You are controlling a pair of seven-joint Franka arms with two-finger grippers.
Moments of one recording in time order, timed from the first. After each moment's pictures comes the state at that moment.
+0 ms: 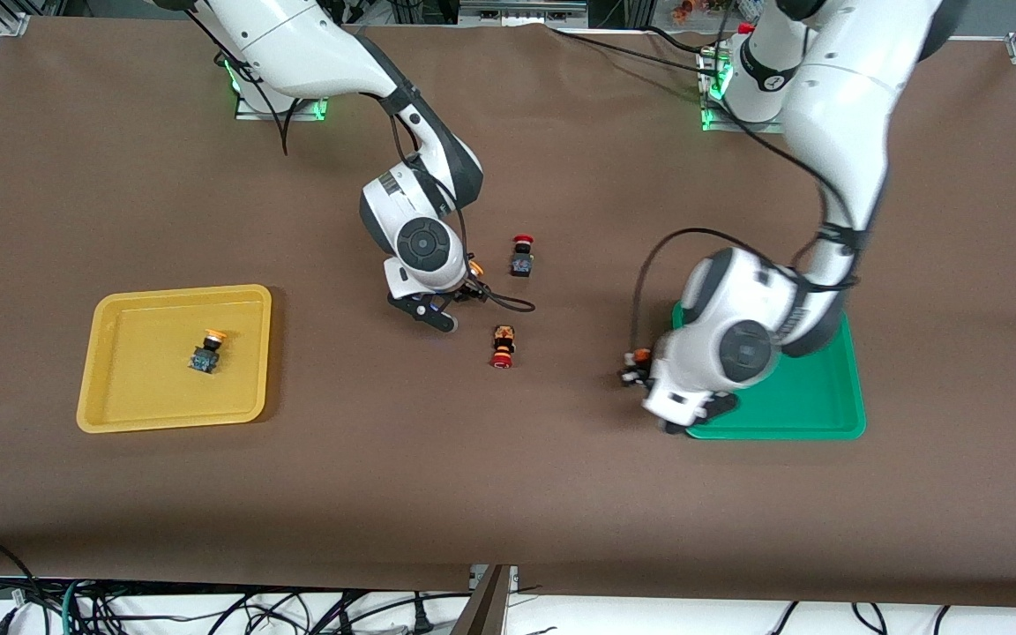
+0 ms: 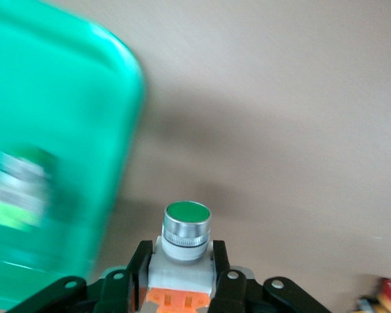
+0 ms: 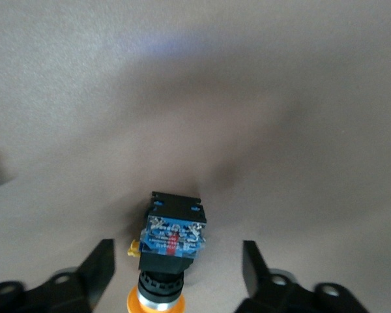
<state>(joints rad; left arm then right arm) -0.15 0.77 -0.19 -1.34 -0.03 1.95 -0.60 0.63 0.69 0.07 -1.68 0.12 2.20 1.08</state>
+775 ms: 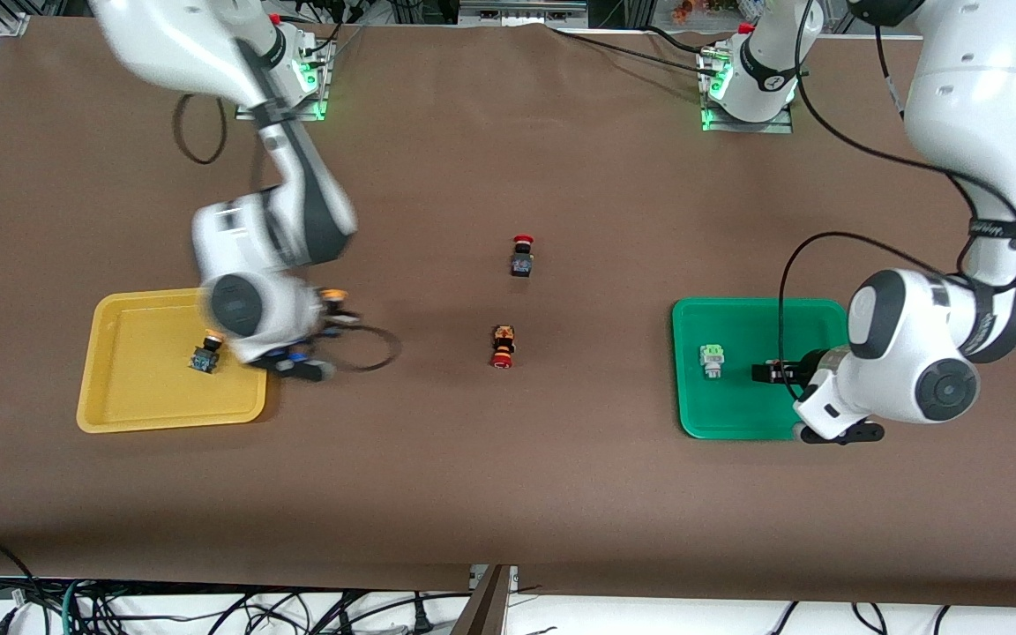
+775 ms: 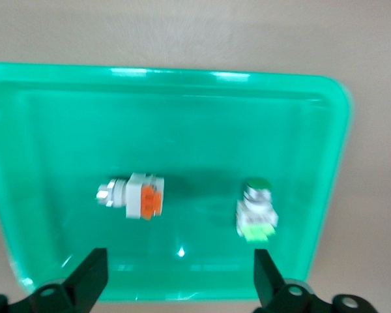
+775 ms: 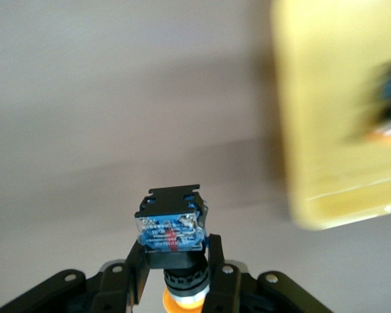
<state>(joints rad) 0.08 0.65 -0.20 -1.36 0.04 1.75 -0.15 0.38 0.56 -0.20 -1.56 0.12 1.82 0.26</state>
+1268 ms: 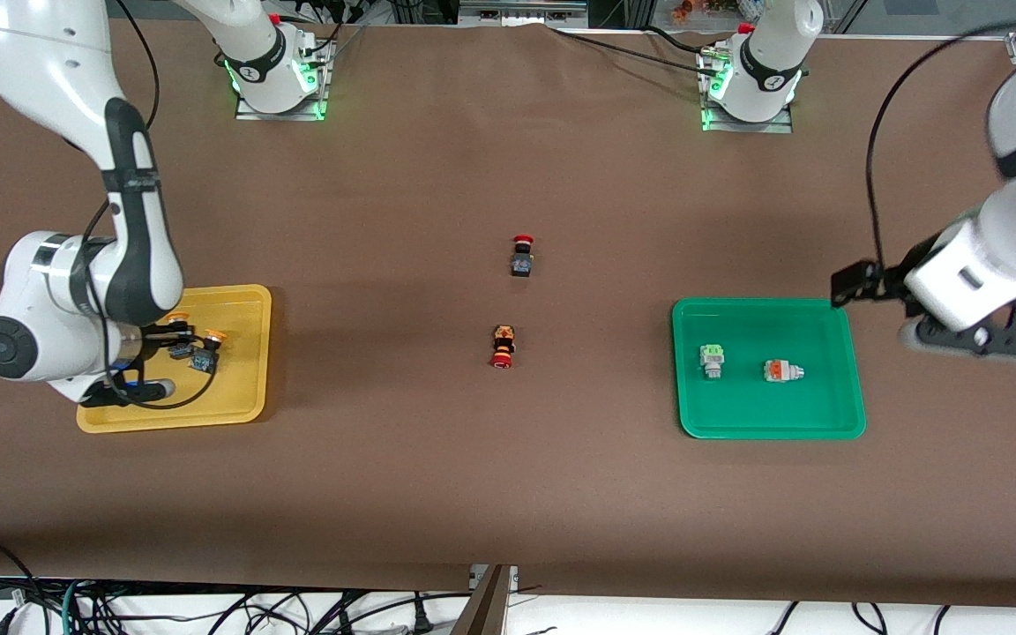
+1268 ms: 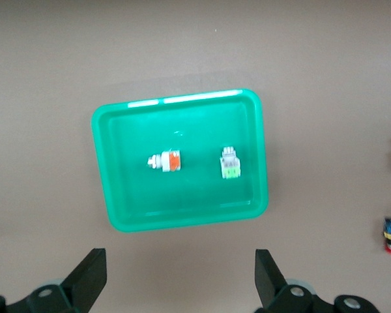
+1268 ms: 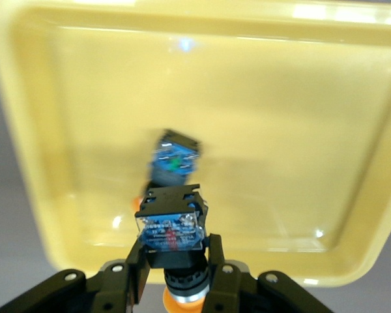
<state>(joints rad) 0.07 0.26 -0.21 -1.36 0.04 1.55 -0.01 0.22 0.65 -0.36 -1.57 0.12 1.89 -0.30</state>
